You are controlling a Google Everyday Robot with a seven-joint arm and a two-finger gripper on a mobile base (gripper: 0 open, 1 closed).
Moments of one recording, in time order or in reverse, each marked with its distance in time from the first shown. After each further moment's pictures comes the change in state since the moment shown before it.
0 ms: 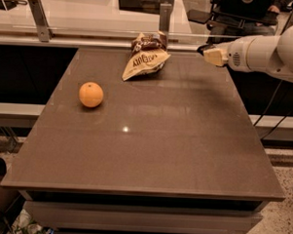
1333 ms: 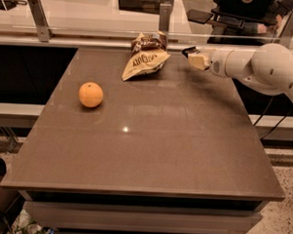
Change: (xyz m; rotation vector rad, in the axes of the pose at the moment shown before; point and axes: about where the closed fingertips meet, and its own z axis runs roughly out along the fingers) arm 0.011 0.000 0.082 -0.084 -0.133 0.033
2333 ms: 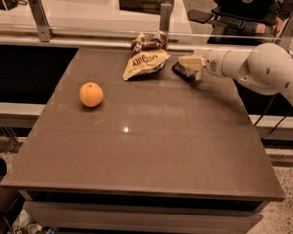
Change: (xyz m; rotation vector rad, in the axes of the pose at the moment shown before) arm 0.001 0.006 0.007 -0.012 0.001 0.001
